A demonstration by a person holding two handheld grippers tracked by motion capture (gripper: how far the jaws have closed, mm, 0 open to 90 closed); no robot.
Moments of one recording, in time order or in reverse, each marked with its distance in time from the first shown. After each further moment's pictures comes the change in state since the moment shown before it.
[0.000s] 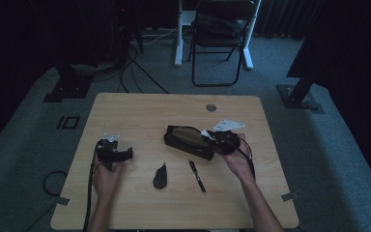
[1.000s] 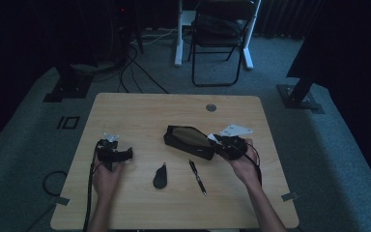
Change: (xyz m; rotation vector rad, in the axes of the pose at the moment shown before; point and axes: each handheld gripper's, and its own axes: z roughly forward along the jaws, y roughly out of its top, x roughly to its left) left arm 0.000 0.000 0.000 0.000 0.000 0.000; right arm 0.000 -0.014 -0.021 0.006 -0.043 0.019
